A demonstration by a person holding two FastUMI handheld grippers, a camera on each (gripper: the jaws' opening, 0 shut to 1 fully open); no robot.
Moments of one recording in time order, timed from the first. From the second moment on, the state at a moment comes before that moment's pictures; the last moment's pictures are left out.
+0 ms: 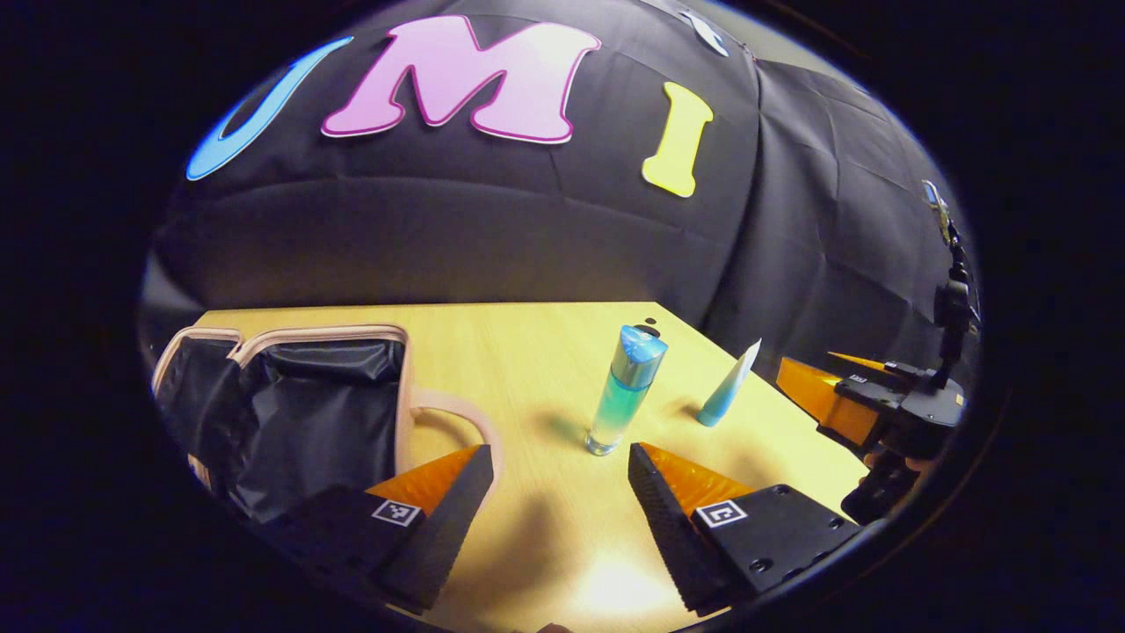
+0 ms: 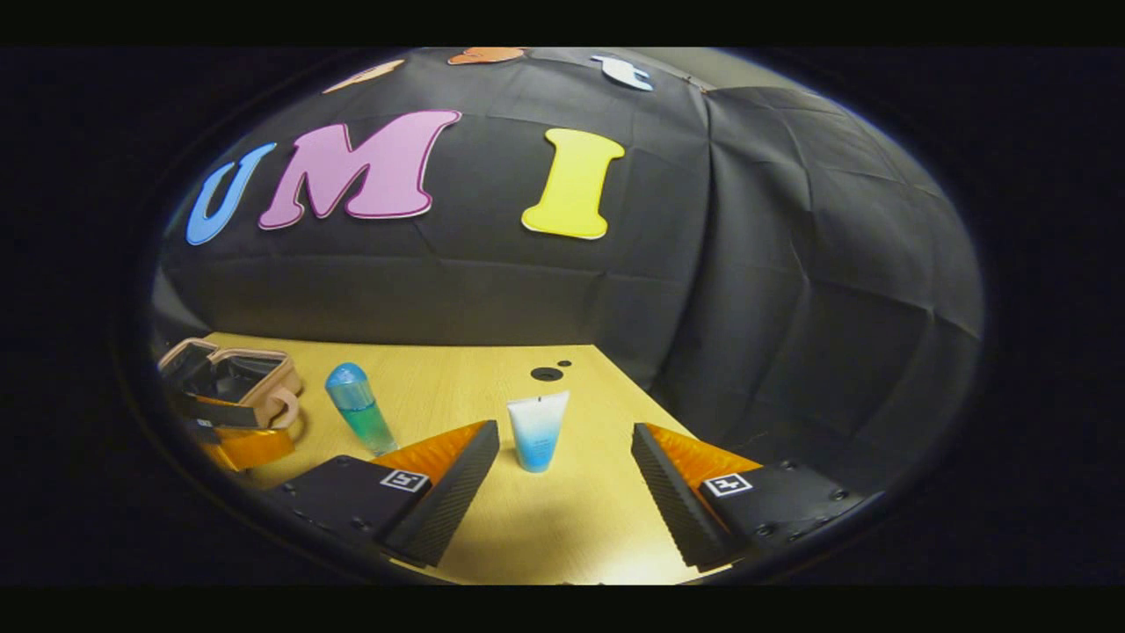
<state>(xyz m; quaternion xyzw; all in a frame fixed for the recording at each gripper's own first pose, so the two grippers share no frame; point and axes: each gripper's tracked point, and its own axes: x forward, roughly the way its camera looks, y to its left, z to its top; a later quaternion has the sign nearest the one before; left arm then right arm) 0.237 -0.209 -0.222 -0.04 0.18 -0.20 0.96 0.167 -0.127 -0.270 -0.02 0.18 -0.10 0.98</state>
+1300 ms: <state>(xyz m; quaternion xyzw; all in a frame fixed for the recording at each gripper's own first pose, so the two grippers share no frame) 0.306 -0.256 -0.263 -0.01 0.22 -0.20 0.95 0.222 -0.139 -0.377 0.03 0.26 -0.11 0.96</state>
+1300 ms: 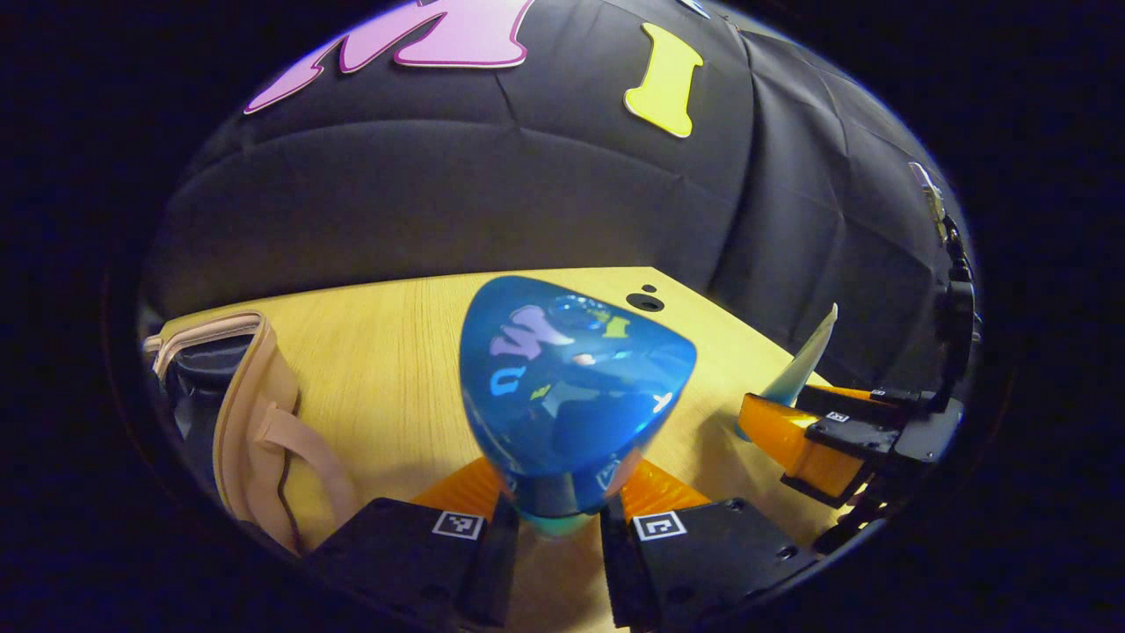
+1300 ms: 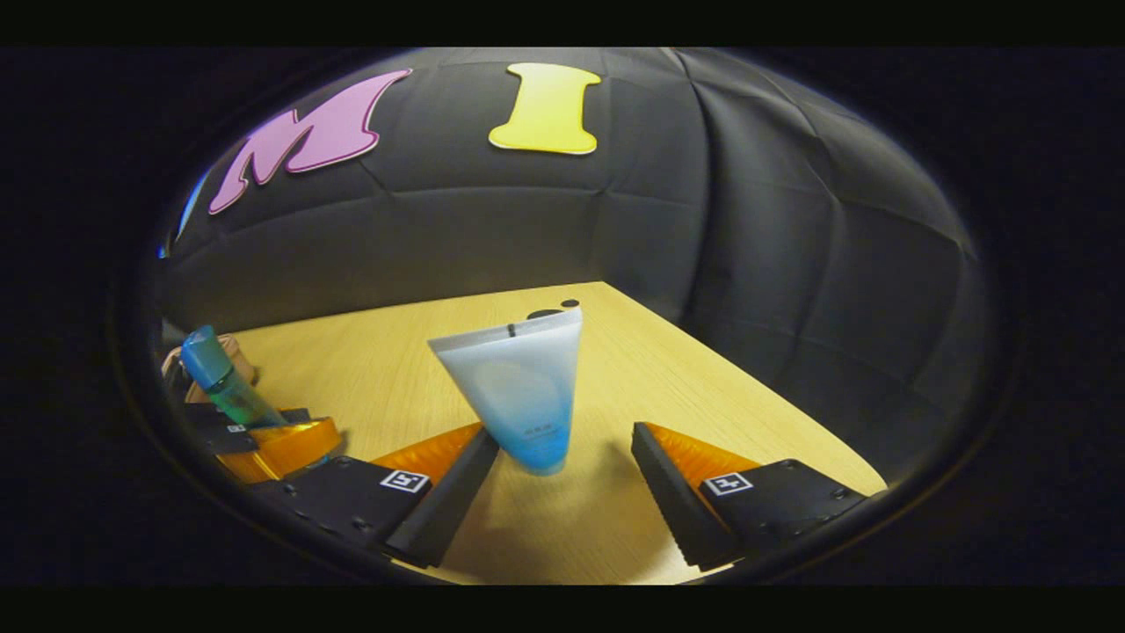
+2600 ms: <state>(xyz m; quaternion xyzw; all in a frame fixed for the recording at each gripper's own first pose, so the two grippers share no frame) 0.240 -0.129 -0.154 -0.06 0.17 -0.17 0.97 0.161 0.004 -0.249 0.03 0.18 0.07 0.98</state>
